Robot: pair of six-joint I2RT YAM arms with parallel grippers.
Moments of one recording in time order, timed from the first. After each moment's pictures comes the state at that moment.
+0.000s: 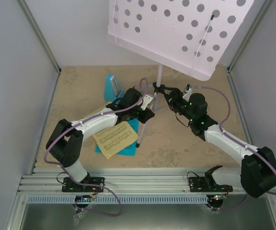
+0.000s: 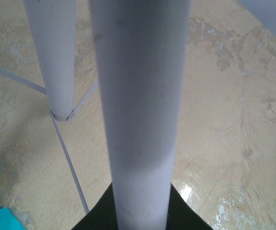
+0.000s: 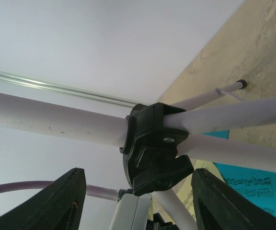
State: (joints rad) left arm -0.68 1.66 1.12 -0.20 0.37 -0.10; right arm 0.49 1.25 0.72 0.41 -0.18 1.26
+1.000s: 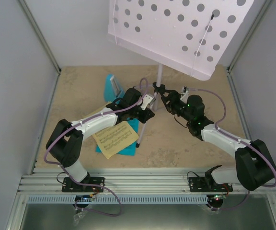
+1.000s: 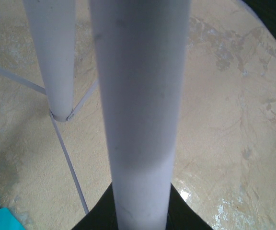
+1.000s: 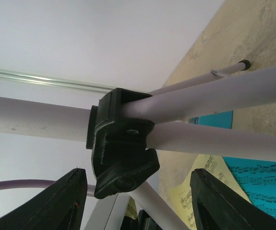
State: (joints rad) left arm -0.68 1.66 1.12 -0.20 0.38 -0.10; right arm 0.48 1.33 0.68 0.54 -0.25 1.34
